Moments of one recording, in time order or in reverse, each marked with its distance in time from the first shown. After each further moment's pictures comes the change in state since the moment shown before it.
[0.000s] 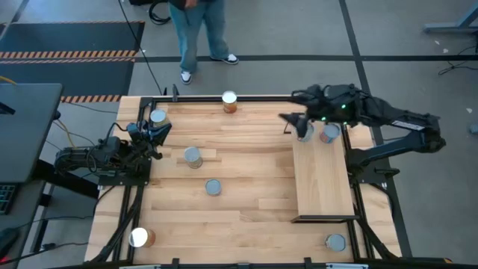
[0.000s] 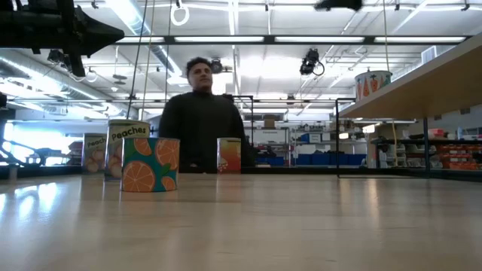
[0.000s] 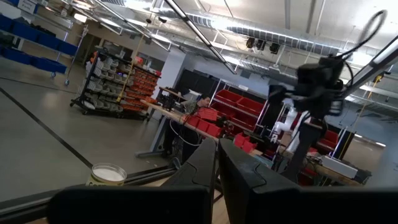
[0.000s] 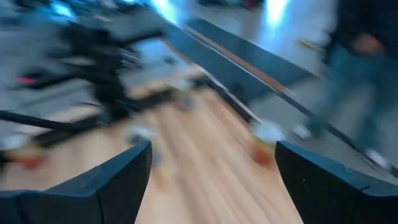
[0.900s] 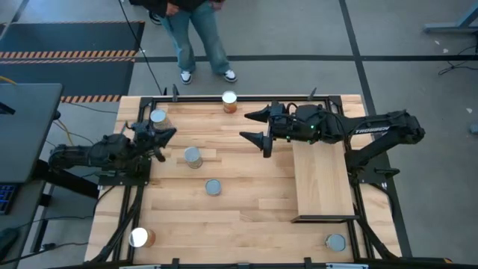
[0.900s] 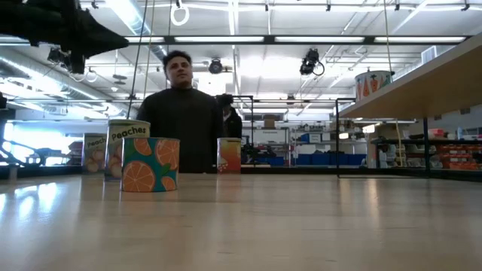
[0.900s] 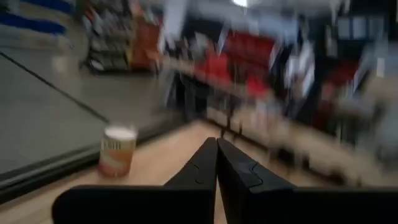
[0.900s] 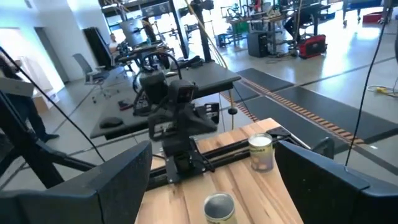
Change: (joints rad) left arm 0.000 0.159 0.191 -0.376 0.073 -0.037; right arm 0.161 0.284 -0.002 0.538 0.028 0.031
